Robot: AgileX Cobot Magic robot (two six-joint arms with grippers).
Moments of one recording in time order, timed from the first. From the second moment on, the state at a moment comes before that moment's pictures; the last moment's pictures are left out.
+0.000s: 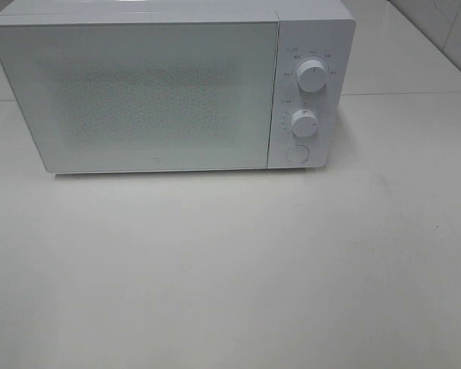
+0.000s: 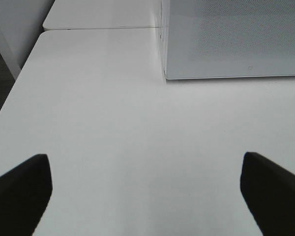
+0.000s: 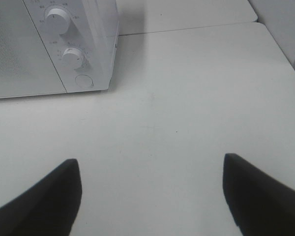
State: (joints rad) left arm 0.05 -0.01 -0.50 -0.05 1.05 0.09; right arm 0.08 0.06 -0.52 -0.06 0.93 0.10
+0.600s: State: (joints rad) left arm 0.05 -0.01 -0.50 -0.05 1.05 0.09; right arm 0.06 0.00 -0.50 -0.06 1.00 0.10
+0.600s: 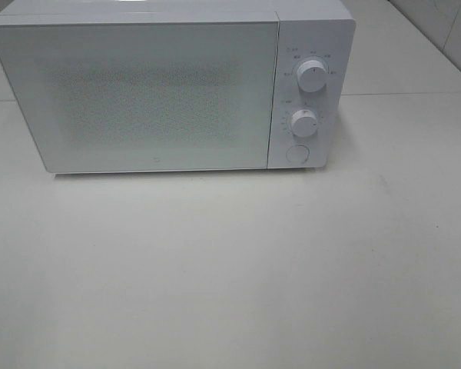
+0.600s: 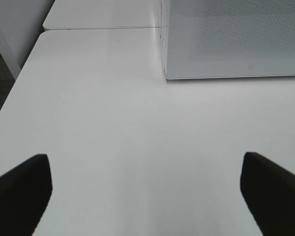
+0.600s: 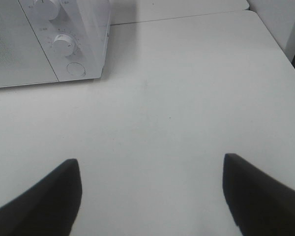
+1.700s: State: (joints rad) left arm 0.05 -0.01 -0.50 -0.05 1.05 0.09; right arm 0.06 0.40 -0.51 -0.06 0.54 0.10
